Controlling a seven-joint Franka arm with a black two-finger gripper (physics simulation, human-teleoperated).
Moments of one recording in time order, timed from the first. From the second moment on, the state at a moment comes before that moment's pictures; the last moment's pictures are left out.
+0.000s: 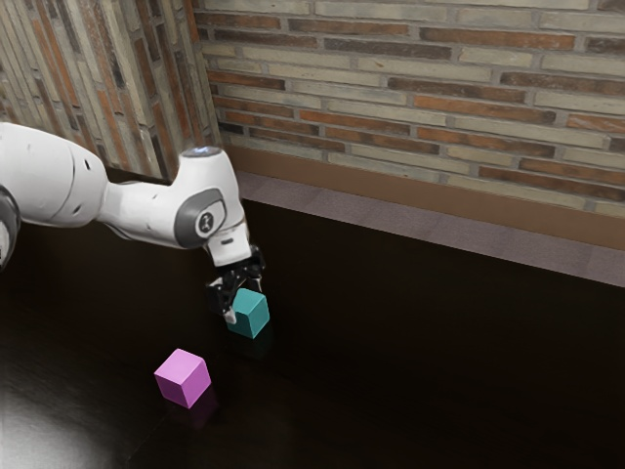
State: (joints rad) arm 0.12 0.42 -0.12 -1.92 -0.03 2.31 1.58
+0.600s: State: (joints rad) arm 0.14 0.36 -0.13 -1.95 -0.08 2.36 1.71
